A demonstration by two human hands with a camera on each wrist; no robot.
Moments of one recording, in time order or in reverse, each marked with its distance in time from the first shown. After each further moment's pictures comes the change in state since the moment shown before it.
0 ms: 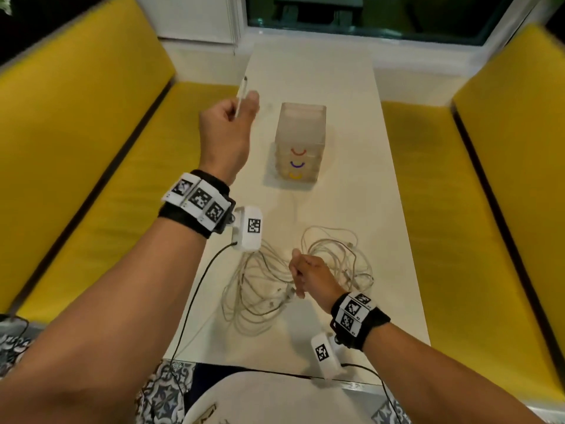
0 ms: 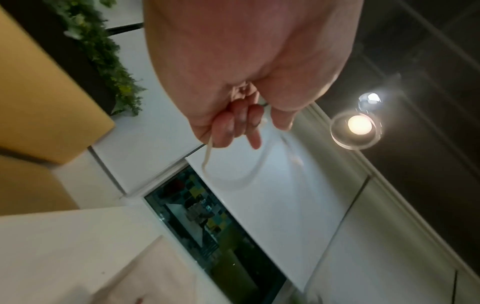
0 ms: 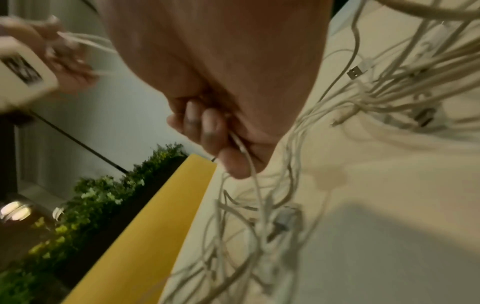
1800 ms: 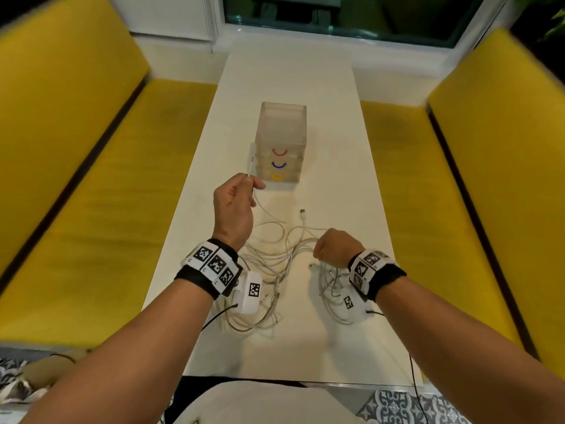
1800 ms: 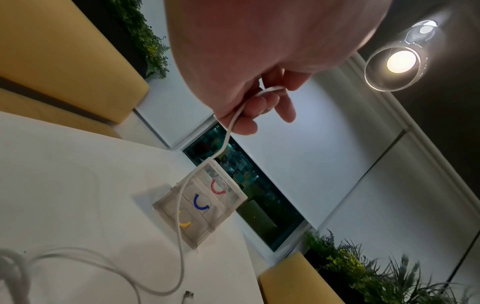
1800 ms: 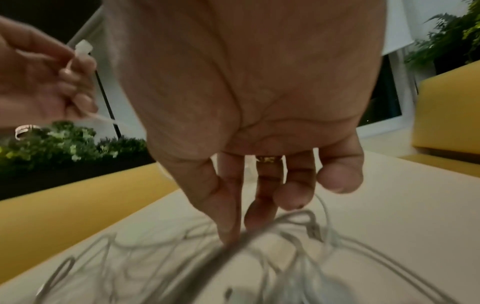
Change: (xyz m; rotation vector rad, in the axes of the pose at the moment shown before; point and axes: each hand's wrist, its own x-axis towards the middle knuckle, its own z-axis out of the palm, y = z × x) left_hand -0.082 -0.086 0.025 -0.181 -0.130 -0.086; right_hand 0.054 -0.039 -0.099 -1.181 0.078 0.224
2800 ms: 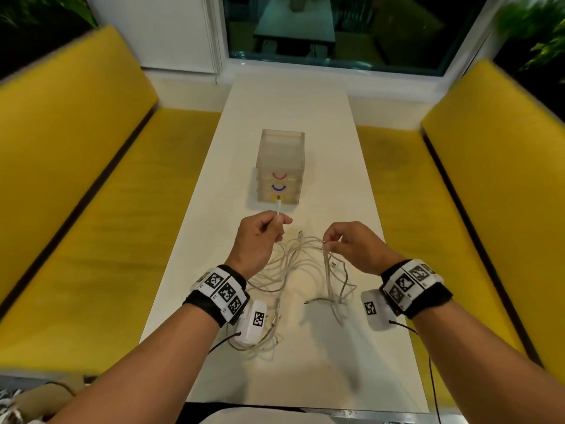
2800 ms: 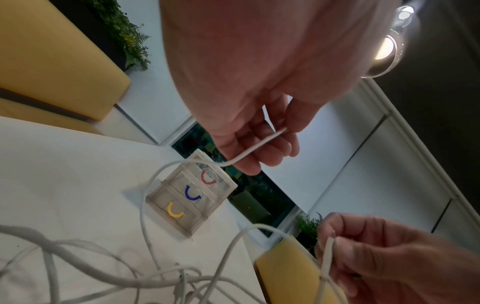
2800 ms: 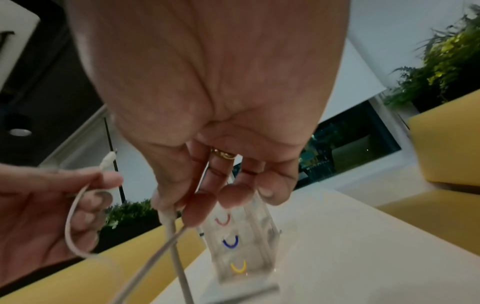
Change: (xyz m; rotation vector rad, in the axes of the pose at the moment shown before) left_hand -0.017 -0.003 0.015 0.107 -0.278 -0.065; right_hand -0.051 0.004 -0.067 0.353 0.267 -0.405
